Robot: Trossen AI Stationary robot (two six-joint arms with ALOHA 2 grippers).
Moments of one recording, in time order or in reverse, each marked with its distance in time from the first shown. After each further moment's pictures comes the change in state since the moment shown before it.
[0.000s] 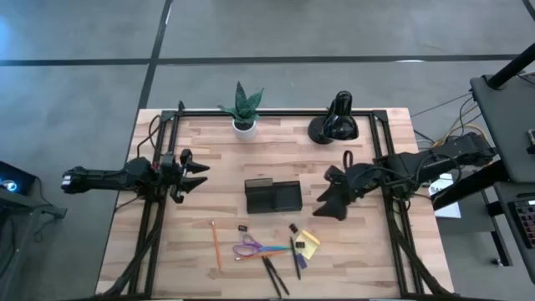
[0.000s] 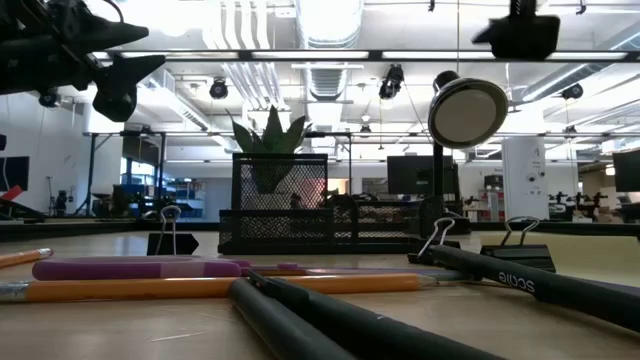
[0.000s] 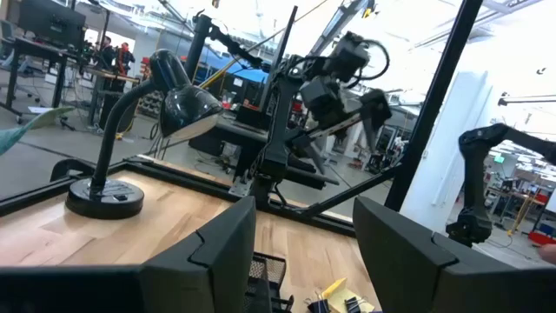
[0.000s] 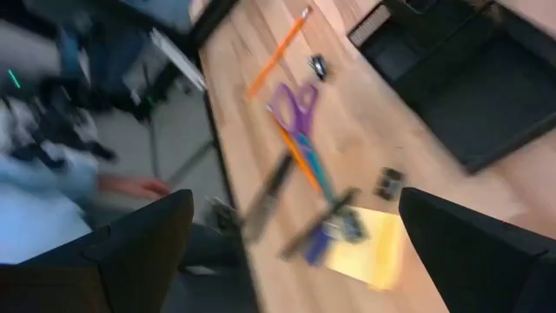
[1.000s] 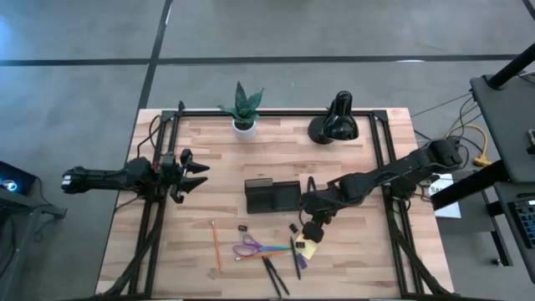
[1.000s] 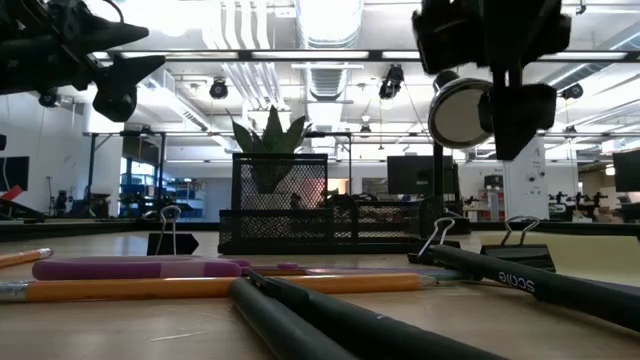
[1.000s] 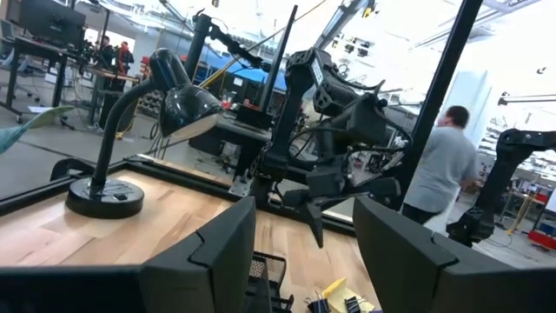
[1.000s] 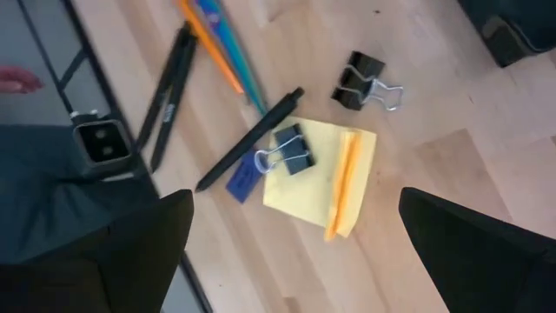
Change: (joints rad) left arm 0.000 0.002 0.000 0.000 0.000 0.000; right arm 0.019 0.450 0.105 -0.111 -0.196 -0.109
